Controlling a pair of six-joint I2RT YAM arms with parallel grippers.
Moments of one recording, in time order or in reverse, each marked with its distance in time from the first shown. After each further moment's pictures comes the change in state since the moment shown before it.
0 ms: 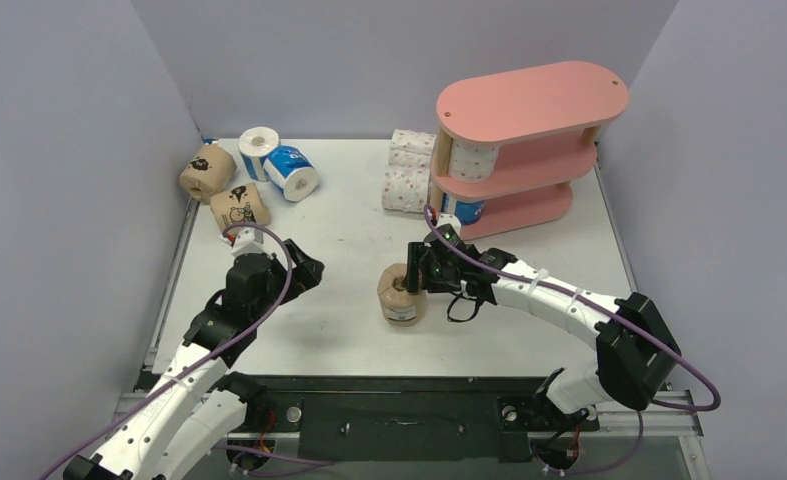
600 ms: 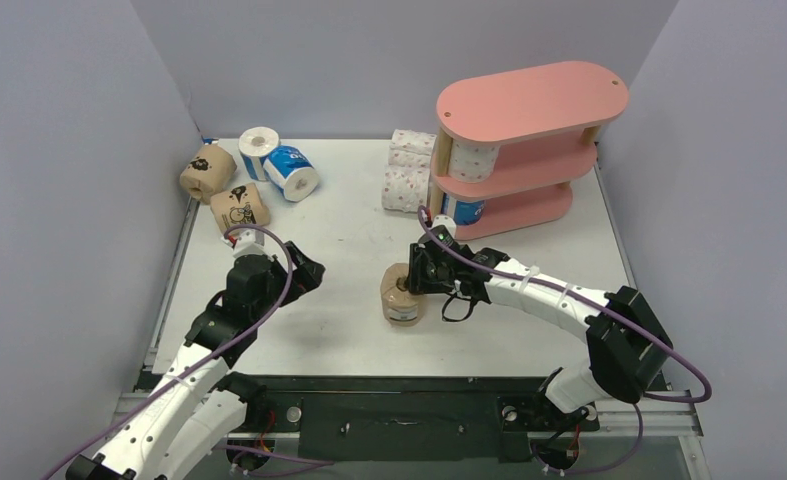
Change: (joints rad) left arm 0.015 0.000 -0.023 0.010 0.030 -0.001; right arm 0.013 0.047 0.005 0.027 0.011 0.016
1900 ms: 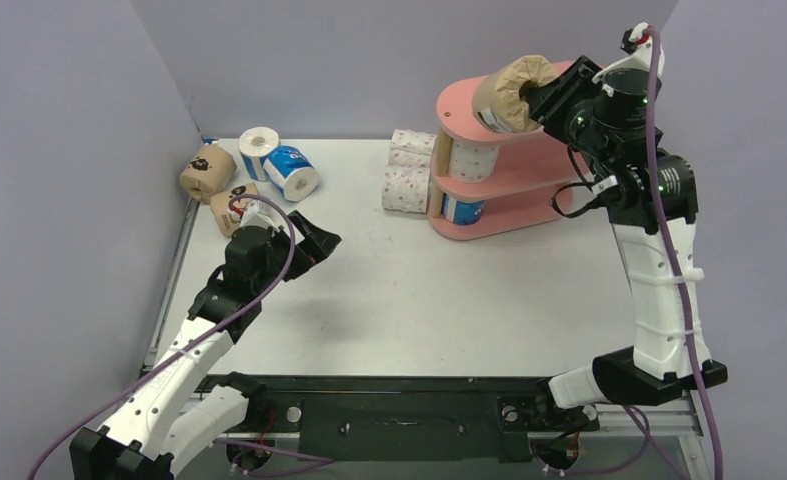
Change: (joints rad) left arm 0.025 0.159 0.160 0.131 0.172 -0.083; right arm -0.497 -0.079 1.139 -0.493 0.112 -0.078
